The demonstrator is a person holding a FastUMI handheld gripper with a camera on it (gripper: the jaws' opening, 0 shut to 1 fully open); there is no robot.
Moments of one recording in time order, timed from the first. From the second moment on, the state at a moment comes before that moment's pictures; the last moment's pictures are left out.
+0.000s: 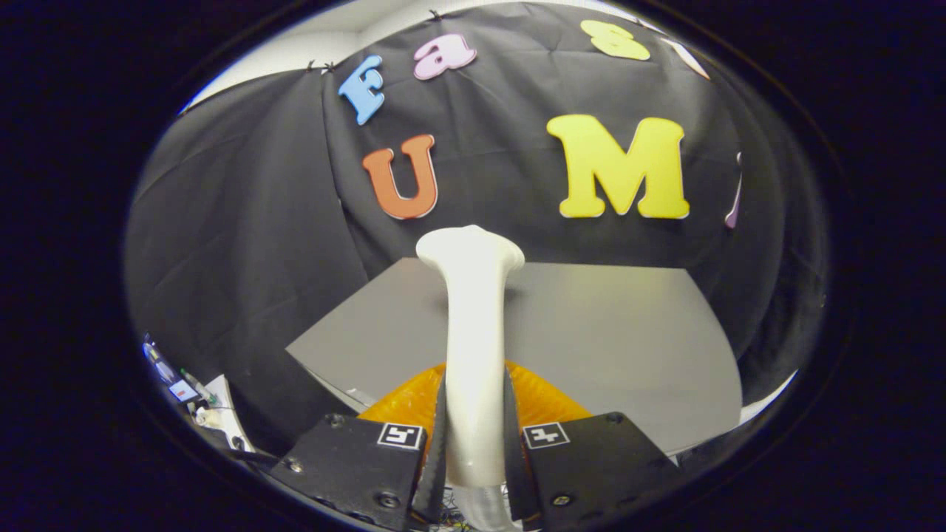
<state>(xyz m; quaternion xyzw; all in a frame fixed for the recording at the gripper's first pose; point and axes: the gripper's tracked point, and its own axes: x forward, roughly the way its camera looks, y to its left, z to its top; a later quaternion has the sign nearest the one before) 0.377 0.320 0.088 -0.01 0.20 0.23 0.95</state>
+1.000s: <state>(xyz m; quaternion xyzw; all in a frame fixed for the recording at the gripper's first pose) 0.187 -0.015 0.204 0.07 0.04 0.00 1.00</state>
